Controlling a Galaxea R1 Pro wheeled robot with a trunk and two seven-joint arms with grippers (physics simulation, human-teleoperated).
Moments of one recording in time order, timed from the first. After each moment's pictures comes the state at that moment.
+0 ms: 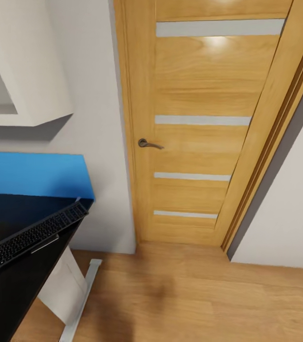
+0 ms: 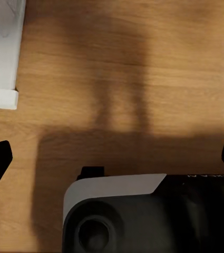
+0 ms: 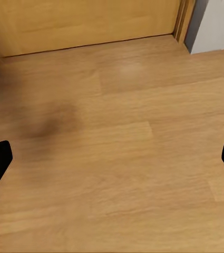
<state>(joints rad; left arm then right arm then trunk) 0.00 -0.02 0.00 -0.28 0.00 -0.44 0.00 -0.15 0.02 -0.24 -0.16 -0.05 -0.83 0.10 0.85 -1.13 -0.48</state>
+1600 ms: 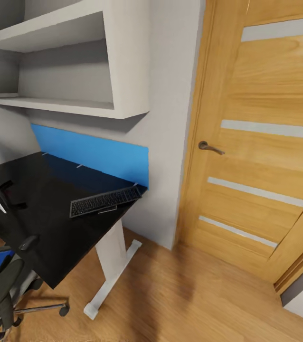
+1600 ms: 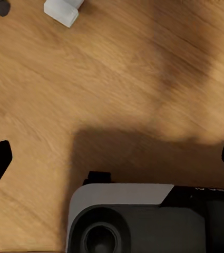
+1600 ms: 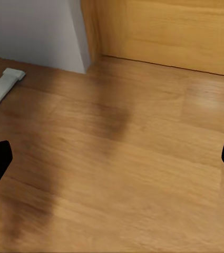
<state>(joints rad) 0.00 -0.01 0.04 -0.28 0.03 -0.44 0.00 -0.15 0.03 -0.23 -0.14 -0.02 -0.92 0.10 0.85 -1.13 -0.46</state>
